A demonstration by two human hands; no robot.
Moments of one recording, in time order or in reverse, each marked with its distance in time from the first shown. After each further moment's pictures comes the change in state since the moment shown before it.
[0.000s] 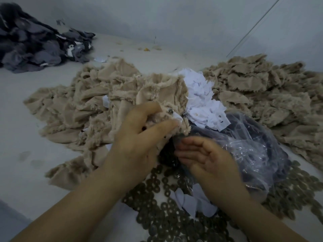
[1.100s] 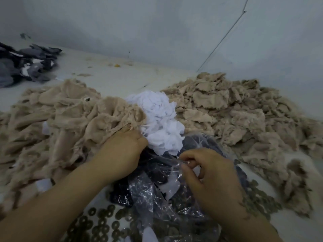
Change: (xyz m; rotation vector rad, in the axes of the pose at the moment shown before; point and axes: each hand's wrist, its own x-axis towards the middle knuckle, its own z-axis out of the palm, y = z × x) left_hand 0.067 -0.028 0.095 0.286 -0.832 -0.030; right_hand 0.027 -0.020 -0.095 -0.879 0.181 -0.231
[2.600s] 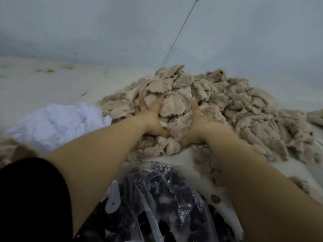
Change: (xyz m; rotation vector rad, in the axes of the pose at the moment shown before) left_hand 0.349 0.065 0.092 -0.378 -0.337 -0.229; right_hand 0.199 0.240 -0.009 -0.337 -0.448 0.874
